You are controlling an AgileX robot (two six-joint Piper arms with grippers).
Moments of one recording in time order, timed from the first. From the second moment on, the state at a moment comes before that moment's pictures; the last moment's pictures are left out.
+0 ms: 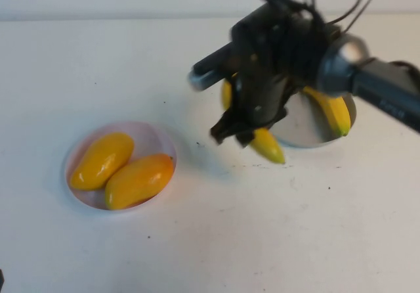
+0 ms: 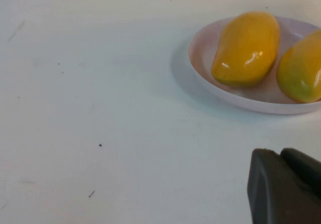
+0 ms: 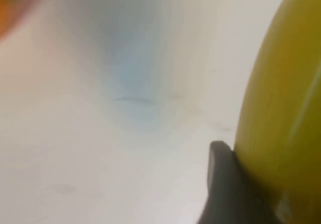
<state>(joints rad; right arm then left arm) 0.69 2.11 -1.93 -0.17 1.22 0.10 -0.15 -0.01 0.03 0.11 0.38 -0.07</state>
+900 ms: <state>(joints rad) 0.46 2.20 -1.95 -0.17 1.14 0.08 -0.15 -0.01 0.03 0.11 0.38 -0.07</state>
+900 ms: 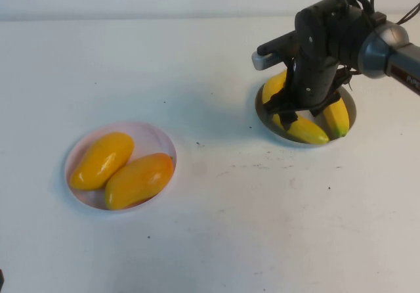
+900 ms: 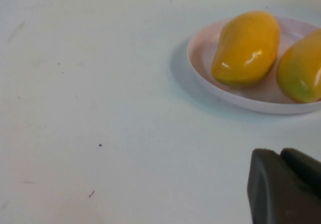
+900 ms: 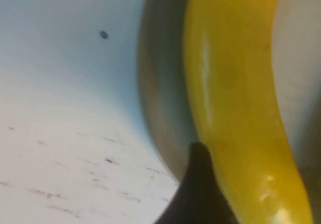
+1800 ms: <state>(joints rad) 0.46 1.59 -1.65 0.06 1.24 0.06 -0.15 -0.01 0.03 0.11 0.38 -0.07</state>
